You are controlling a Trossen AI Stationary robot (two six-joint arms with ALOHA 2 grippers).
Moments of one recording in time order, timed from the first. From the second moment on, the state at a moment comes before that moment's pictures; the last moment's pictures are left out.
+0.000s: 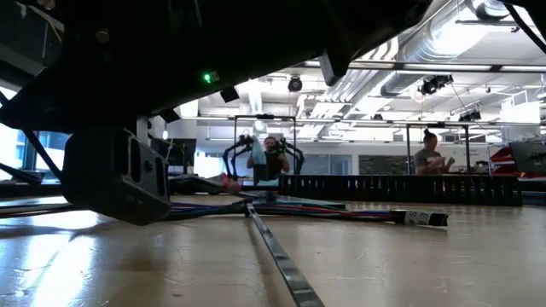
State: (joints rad) left arm -1.11 1.80 0.63 0.45 -1.06 -0.96; right arm 0.42 2.48 1.72 0.43 0.46 -1.04
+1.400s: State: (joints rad) left arm -0.94 1.80 0.54 -0.20 -1.45 -1.44; right arm 0.26 2.38 1.72 0.21 0.41 -0.31
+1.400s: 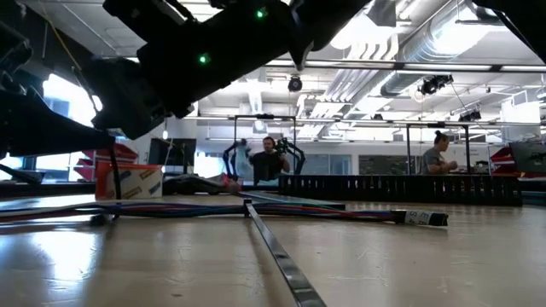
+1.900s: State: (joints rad) left arm -0.93 1.80 0.54 0.00 -1.42 -1.17; right arm 0.26 2.38 1.72 0.24 0.42 -0.29
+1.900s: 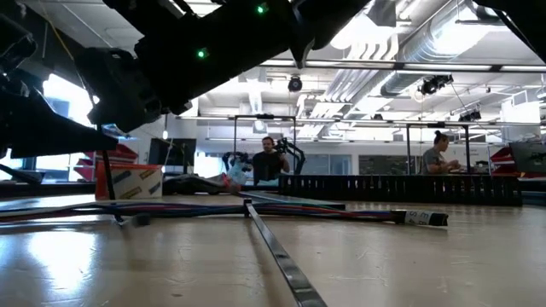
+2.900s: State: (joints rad) left arm -0.83 1.80 0.54 0.15 -1.30 -0.94; right arm 0.49 2.26 1.72 -0.28 0.95 -0.09
